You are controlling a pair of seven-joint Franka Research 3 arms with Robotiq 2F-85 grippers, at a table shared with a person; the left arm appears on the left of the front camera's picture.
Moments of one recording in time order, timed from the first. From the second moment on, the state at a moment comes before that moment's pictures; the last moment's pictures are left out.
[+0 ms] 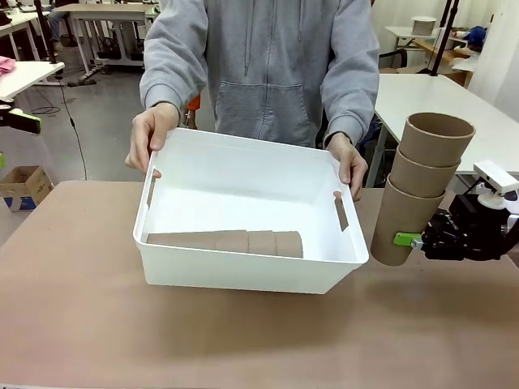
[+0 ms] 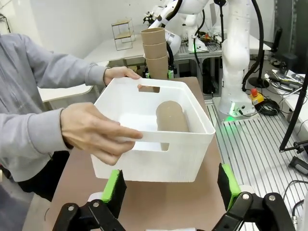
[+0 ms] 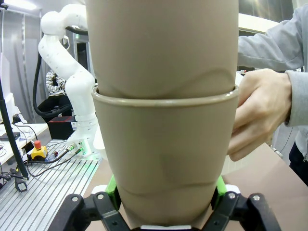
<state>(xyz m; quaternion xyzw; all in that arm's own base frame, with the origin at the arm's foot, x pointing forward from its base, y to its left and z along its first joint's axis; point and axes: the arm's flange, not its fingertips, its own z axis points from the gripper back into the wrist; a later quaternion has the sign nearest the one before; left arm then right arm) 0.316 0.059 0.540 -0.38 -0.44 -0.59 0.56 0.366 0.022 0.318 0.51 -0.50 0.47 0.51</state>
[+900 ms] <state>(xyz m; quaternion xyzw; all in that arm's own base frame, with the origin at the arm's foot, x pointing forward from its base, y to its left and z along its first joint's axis) 0.316 0.059 0.540 -0.39 -0.44 -0.59 0.56 0.367 0.022 0.329 0.50 -0.50 0.48 0.52</state>
